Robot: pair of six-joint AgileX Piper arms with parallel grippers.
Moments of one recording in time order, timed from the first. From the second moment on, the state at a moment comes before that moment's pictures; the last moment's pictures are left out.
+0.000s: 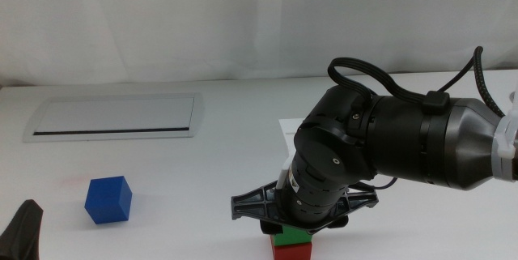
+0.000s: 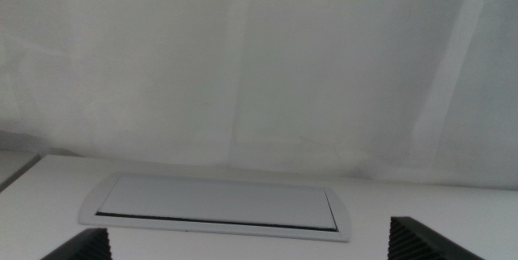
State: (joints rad) left arm 0.02 0.12 -0.05 -0.05 0.10 -0.08; right arm 1.00 1.81 -1.28 -0.09 0.92 0.83
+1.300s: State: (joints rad) left arm 0.02 0.12 -0.05 -0.05 0.10 -0.08; right arm 0.30 1.23 -1.28 -0.16 0.95 0.23
